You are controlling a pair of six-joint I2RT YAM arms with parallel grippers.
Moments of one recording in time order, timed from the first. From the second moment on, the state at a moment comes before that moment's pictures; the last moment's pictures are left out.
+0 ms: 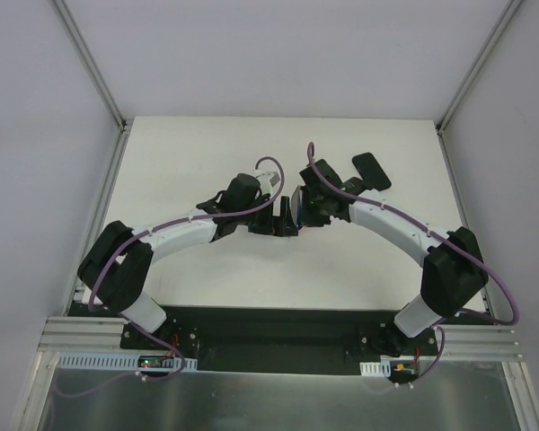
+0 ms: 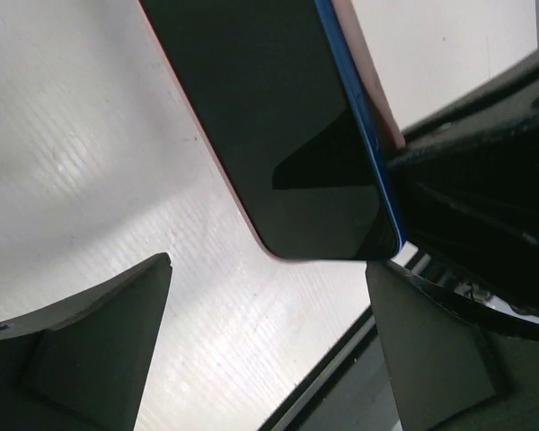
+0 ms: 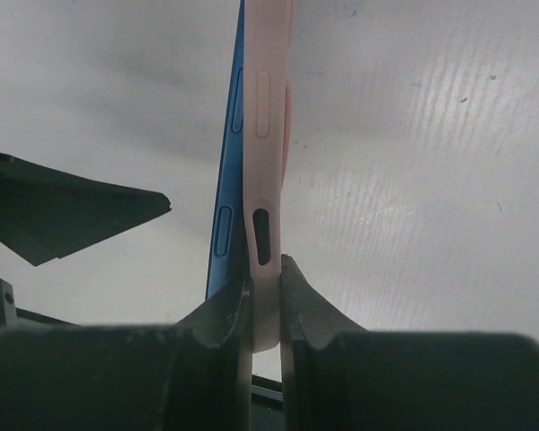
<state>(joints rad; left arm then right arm) -0.69 1.56 0.93 -0.06 0.38 -0.60 0.69 1.58 1.25 -0.70 0.06 0.66</state>
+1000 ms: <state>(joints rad) -0.67 1.64 1.07 -0.10 0.36 -0.69 0.72 1.59 1.22 -0.73 0.08 0.65</state>
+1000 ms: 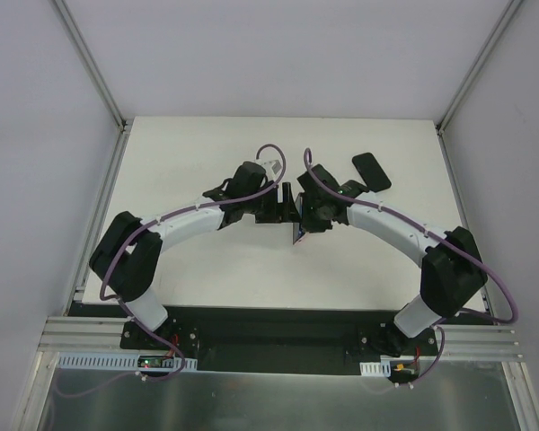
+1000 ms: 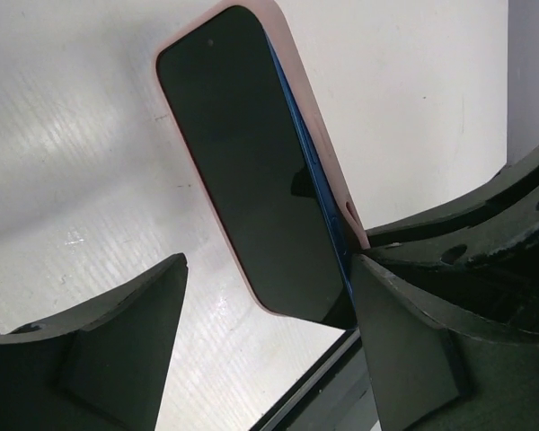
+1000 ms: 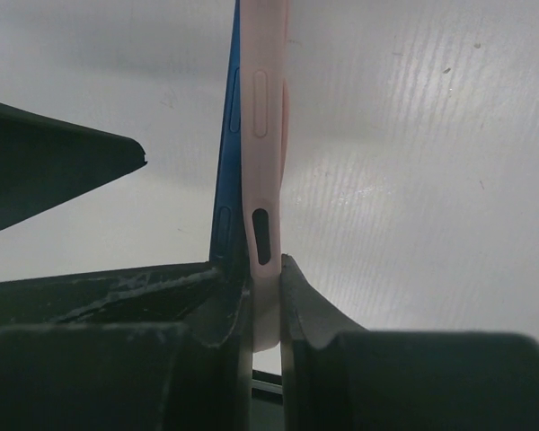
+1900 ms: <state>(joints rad) -0.69 1.78 1.12 -0.17 0.38 -0.68 0.78 1.62 1.12 -0.64 0.19 0.47</state>
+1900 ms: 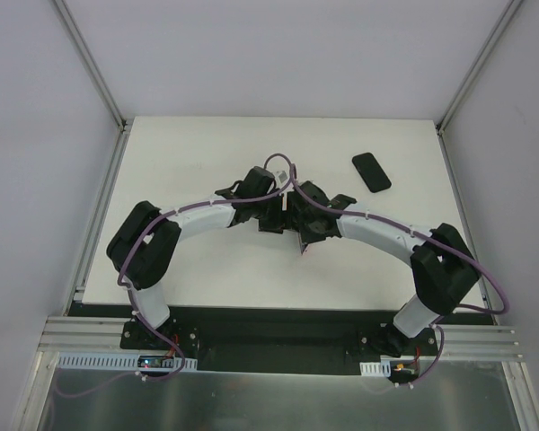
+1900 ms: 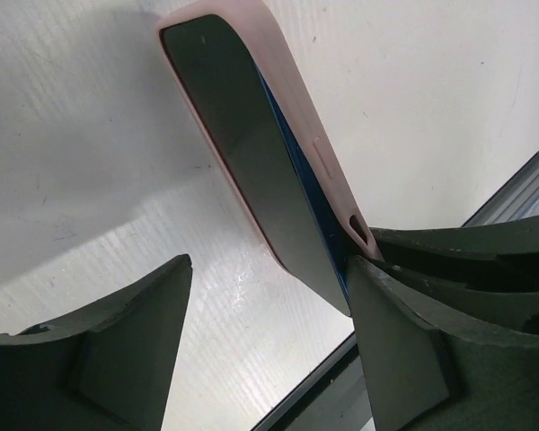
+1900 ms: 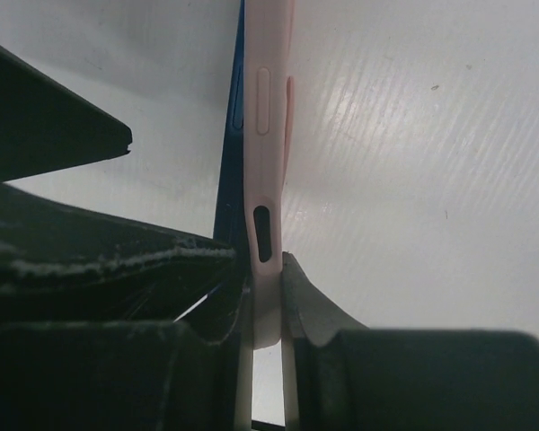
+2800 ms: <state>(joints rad) -0.71 1.74 0.97 -0.02 0.25 -0.74 0.78 1.68 1.14 -0.61 0.09 0.62</state>
